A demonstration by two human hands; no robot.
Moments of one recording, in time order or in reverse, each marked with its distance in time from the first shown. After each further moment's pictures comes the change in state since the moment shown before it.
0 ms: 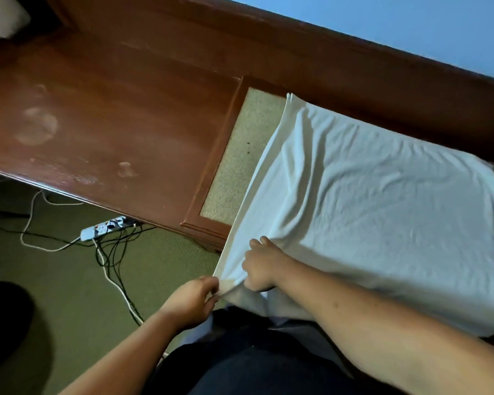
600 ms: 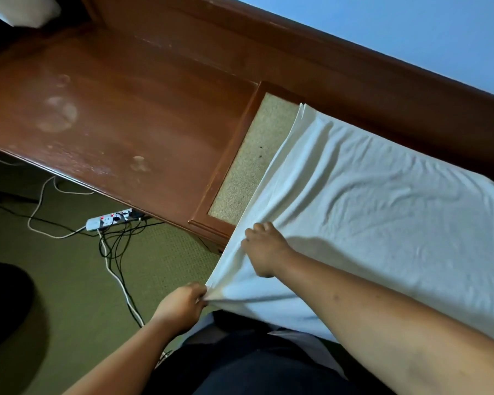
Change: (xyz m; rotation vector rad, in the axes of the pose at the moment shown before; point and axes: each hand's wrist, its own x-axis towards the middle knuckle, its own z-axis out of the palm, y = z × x) left_hand -0.021 -0.017 0.015 -0.005 0.019 -0.252; right_hand 0.008 0.009 -0.034 -0.144 0.173 0.045
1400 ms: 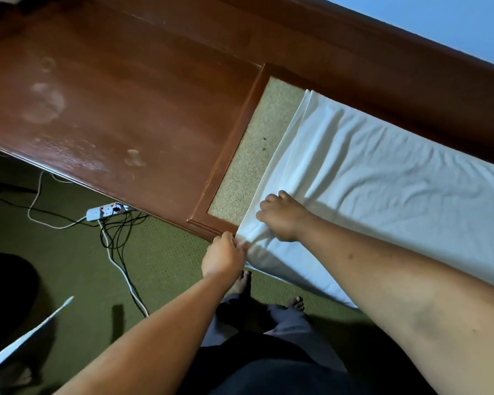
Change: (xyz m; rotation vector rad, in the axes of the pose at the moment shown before) left_hand 0.099 0.104 -0.031 -0.260 0.189 -0.389; right_hand 0.036 0.082 -0.003 0.009 0.010 -0.087
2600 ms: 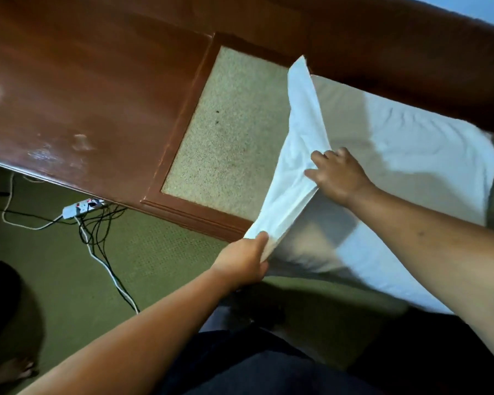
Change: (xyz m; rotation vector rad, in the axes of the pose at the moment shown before) left_hand -0.078 0.080 0.060 0.396 -0.327 0.562; right_hand -0.142 0.125 0.076 -0.269 0.237 0.331
